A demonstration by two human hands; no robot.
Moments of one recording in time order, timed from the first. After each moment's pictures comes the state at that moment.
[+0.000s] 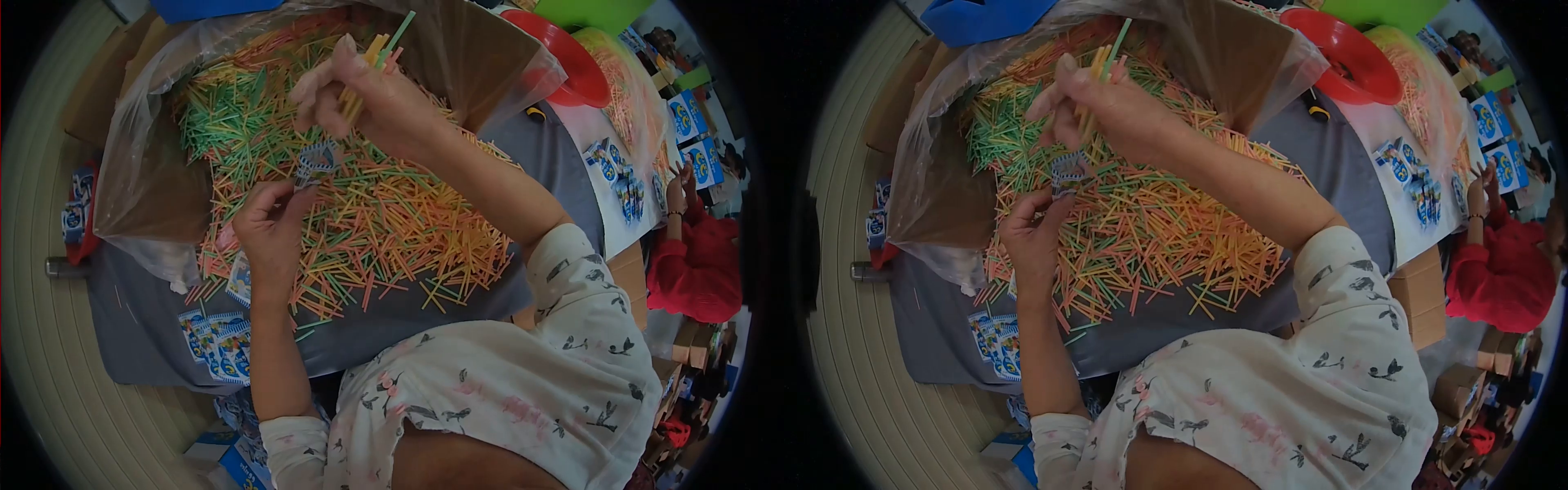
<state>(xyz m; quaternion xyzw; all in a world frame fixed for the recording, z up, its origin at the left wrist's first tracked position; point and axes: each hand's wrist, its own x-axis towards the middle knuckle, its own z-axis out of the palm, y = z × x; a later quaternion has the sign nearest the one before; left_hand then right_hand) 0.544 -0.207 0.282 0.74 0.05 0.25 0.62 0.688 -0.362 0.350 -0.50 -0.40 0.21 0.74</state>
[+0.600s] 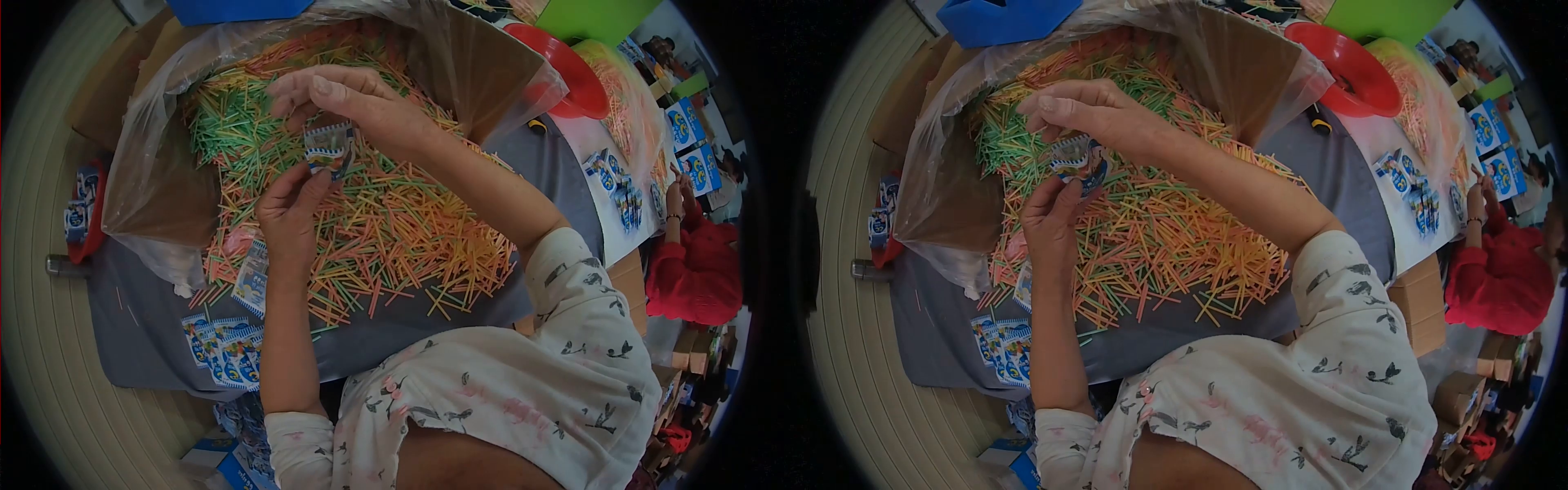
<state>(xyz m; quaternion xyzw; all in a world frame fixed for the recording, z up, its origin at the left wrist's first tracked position) 0.564 -0.220 0.275 0.51 0.03 0.21 0.83 0.689 -0.342 0.354 -0.52 -0.44 0.18 0.71</state>
